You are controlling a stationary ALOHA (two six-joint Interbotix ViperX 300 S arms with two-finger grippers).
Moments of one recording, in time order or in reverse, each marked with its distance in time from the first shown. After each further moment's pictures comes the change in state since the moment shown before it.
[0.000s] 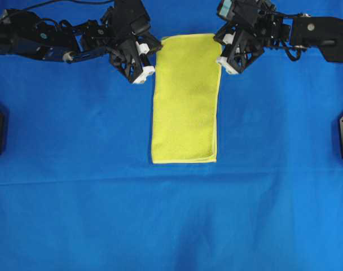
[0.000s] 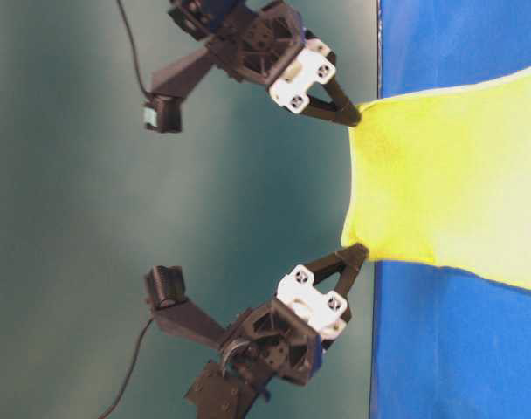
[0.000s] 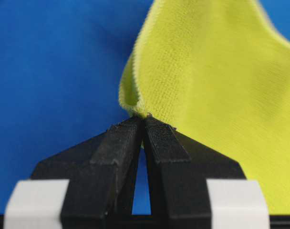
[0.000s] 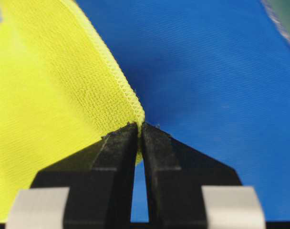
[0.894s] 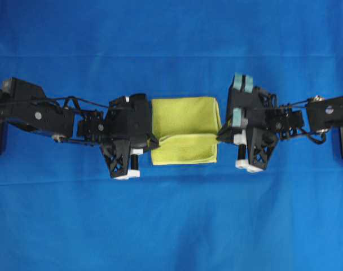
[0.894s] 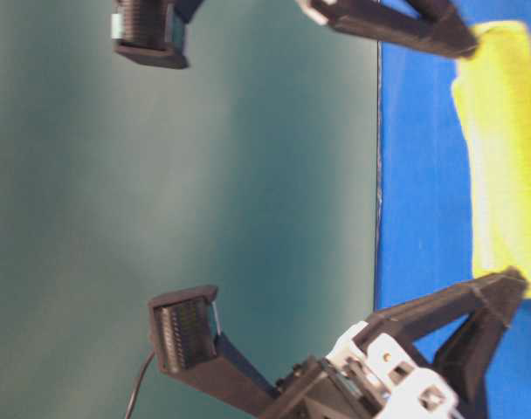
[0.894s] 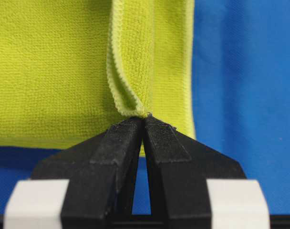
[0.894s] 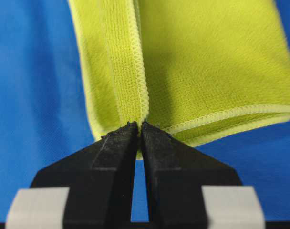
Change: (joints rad) left arm -0.445 -0.003 0.074 -0.002 0.063 -0.081; right arm 0.485 -0.080 0.152 0.222 0.014 0.006
